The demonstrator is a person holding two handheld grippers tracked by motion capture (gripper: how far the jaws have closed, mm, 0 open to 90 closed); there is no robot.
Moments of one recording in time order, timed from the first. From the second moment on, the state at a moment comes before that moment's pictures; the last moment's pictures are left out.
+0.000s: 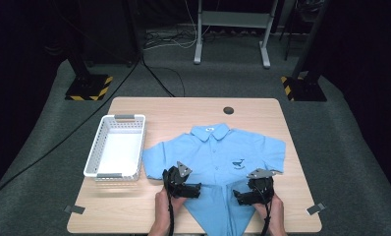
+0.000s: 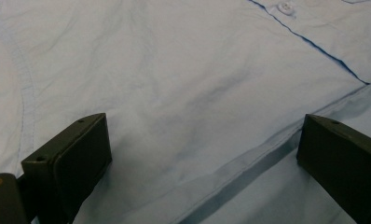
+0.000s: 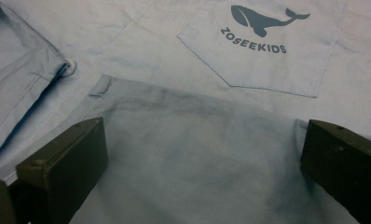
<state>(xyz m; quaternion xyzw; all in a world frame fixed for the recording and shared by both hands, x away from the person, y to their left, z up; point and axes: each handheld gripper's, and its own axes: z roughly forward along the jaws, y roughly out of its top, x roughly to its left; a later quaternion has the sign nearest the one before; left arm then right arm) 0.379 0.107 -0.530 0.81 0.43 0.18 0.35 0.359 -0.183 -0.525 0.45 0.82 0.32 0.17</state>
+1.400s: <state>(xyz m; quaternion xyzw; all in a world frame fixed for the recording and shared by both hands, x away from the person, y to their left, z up) 0.443 0.095 -0.529 0.82 0.42 0.18 0.35 0.413 -0.187 -0.529 0.51 0.76 0.33 0.22</state>
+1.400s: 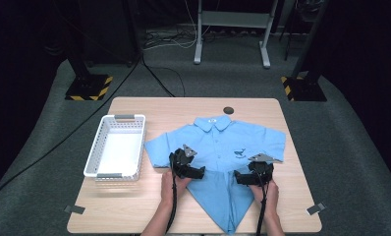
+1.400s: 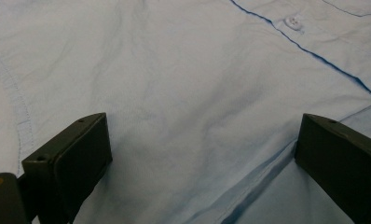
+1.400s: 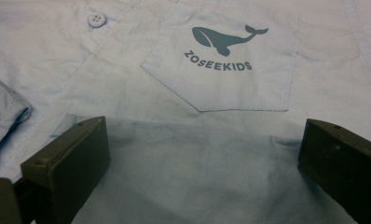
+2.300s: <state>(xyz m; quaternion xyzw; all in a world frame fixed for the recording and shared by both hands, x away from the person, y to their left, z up) 0.423 0.101 -0.529 0.81 0.43 0.18 0.35 0.415 -0.193 -0.529 0.52 0.76 0.33 0.22</state>
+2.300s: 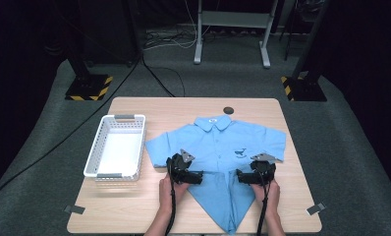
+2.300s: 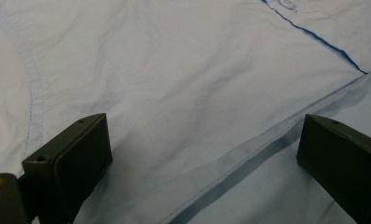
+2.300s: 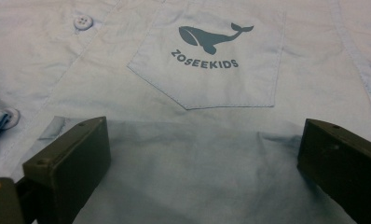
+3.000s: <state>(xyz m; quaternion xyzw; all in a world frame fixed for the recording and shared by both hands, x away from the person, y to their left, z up) 0.425 0.100 -0.529 0.81 0.43 0.18 0.35 0.393 -0.164 -0.526 0.47 0.79 0.35 0.20</state>
